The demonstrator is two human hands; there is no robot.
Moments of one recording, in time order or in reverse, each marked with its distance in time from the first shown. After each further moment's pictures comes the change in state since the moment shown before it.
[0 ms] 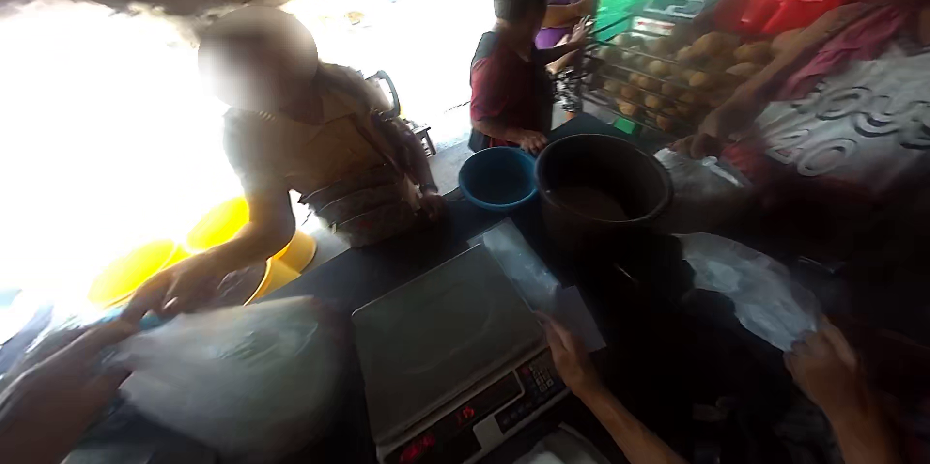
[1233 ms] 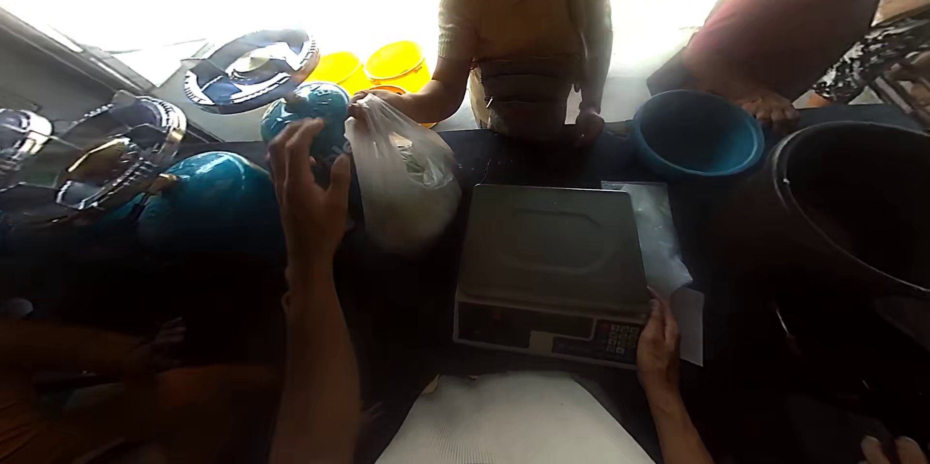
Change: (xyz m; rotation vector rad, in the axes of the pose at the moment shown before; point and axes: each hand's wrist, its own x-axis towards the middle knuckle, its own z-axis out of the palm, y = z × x) left_hand -0.094 0.096 0.039 -0.113 0.564 -0.249; right_hand 0.001 0.011 0.018 -0.041 0.131 -0.103
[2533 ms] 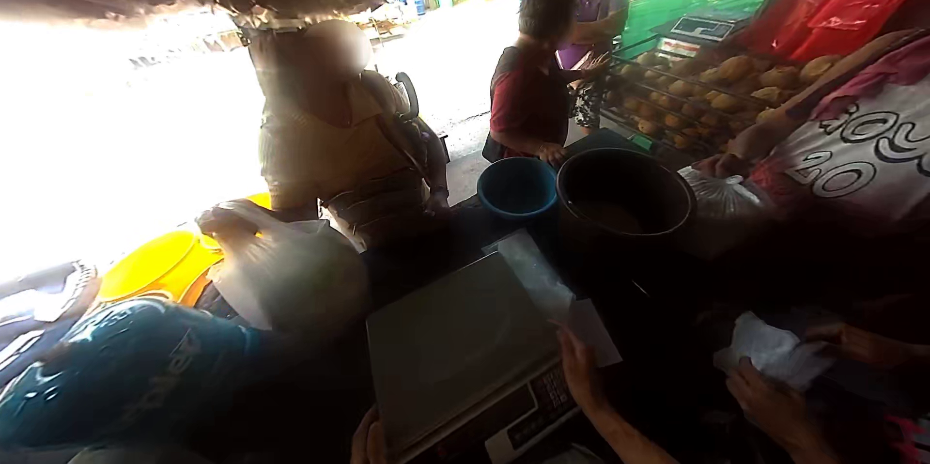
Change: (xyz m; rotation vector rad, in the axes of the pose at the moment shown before) left_hand -0.197 0.053 0.137 -0.720 -0.382 -0.570; right_hand 0.006 0.004 0.006 0.036 0.121 -0.021
